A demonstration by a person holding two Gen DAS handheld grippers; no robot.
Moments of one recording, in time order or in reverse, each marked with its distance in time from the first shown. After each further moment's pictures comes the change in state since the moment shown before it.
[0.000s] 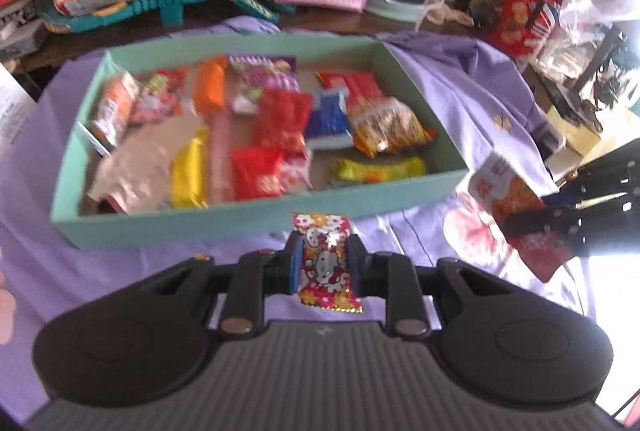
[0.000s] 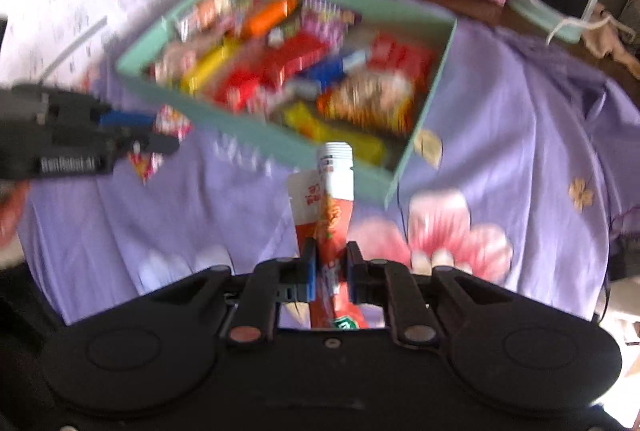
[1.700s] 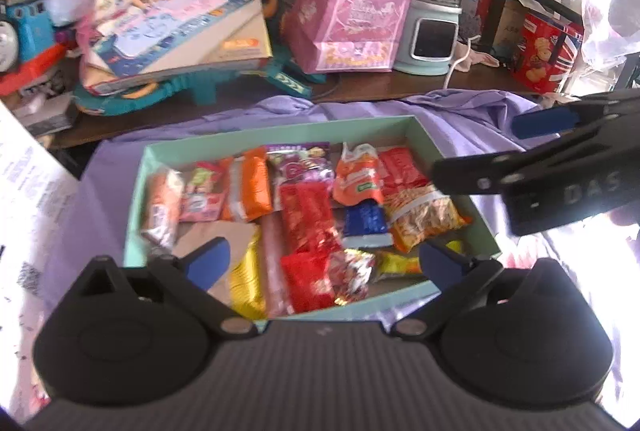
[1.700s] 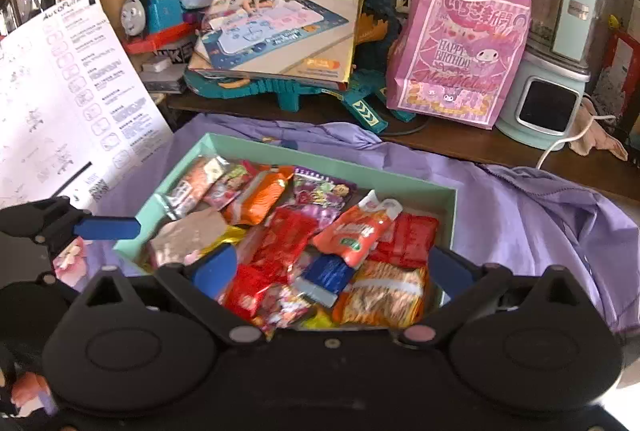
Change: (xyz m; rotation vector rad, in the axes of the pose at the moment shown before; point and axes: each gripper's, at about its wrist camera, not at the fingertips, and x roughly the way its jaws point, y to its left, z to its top) left arm -0.026 0.006 0.066 0.058 -0.100 0.123; right arm -0.015 0.022 0.112 0.090 -0.288 -0.049
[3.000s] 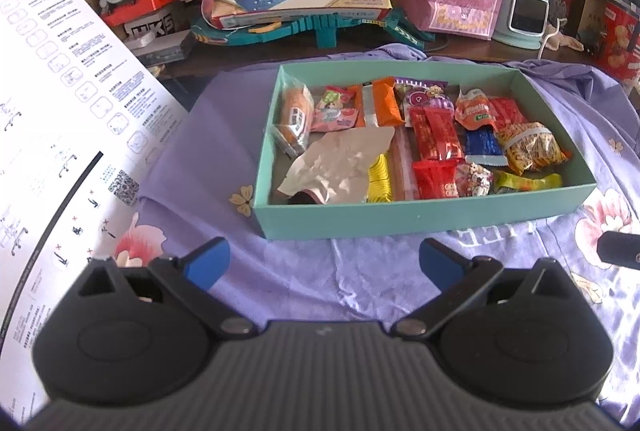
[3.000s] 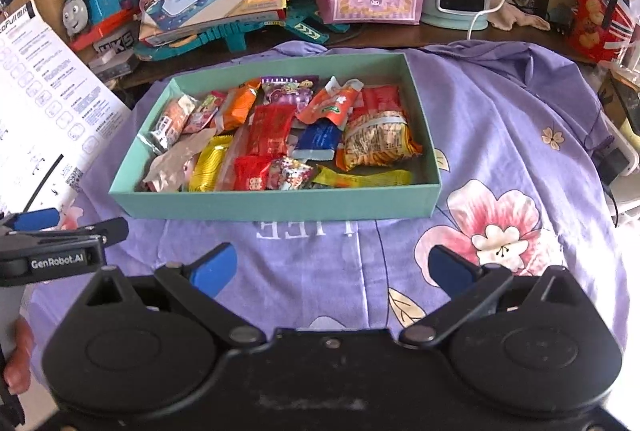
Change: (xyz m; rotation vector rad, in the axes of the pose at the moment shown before) left arm -0.032 0.063 -0.083 -0.092 0.058 0.233; right arm -0.034 0.045 -0.122 0.275 0.087 -0.152
